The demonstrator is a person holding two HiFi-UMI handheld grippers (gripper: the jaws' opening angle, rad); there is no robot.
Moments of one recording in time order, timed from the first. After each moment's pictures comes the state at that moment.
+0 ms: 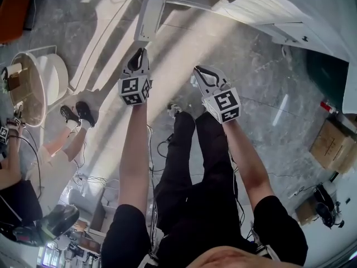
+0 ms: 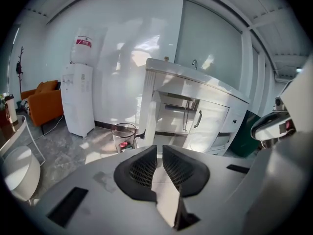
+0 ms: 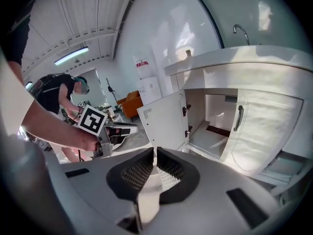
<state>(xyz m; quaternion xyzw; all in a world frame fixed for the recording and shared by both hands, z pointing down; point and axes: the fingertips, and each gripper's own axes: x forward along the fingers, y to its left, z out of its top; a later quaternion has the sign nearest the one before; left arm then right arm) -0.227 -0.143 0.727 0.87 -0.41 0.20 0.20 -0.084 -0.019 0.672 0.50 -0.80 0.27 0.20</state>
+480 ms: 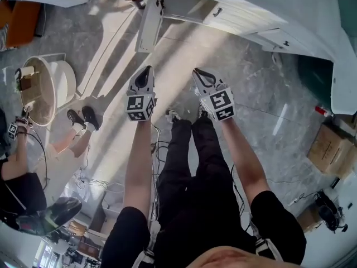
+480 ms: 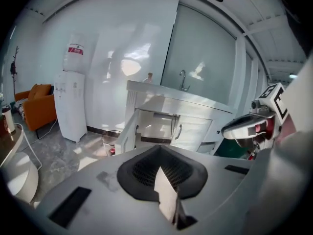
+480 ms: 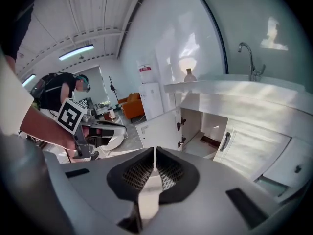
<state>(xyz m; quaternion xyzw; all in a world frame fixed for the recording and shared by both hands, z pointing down) -0.187 -0.096 0.622 0.88 -0.38 0.19 0.19 -0.044 -0.029 0.591 0.50 -0.80 0.23 0.22</state>
